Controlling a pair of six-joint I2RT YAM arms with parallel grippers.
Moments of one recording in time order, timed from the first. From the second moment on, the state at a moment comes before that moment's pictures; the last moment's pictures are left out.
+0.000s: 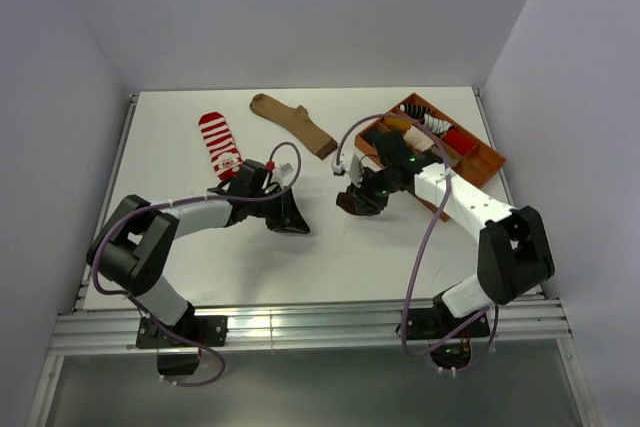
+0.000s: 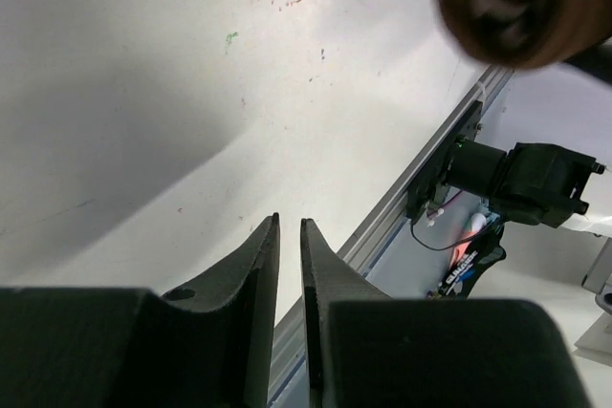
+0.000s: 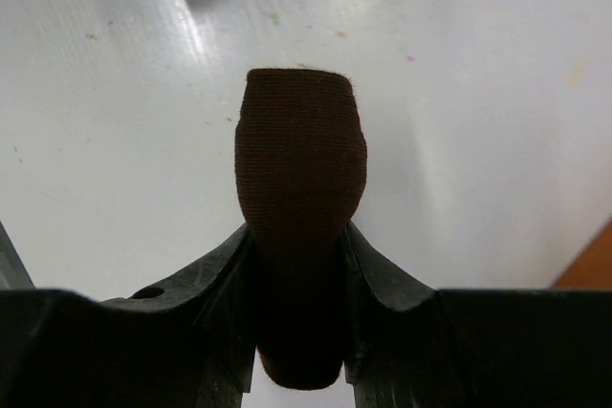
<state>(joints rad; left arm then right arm) -0.55 1.63 0.77 0.01 0.66 -0.72 0.45 1.48 1.03 -0.66 -0.48 -0.73</state>
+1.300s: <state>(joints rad) -0.54 1.51 0.77 0.14 0.59 -0.77 -0.18 1.41 0.85 -0.34 -0.11 -0.76</state>
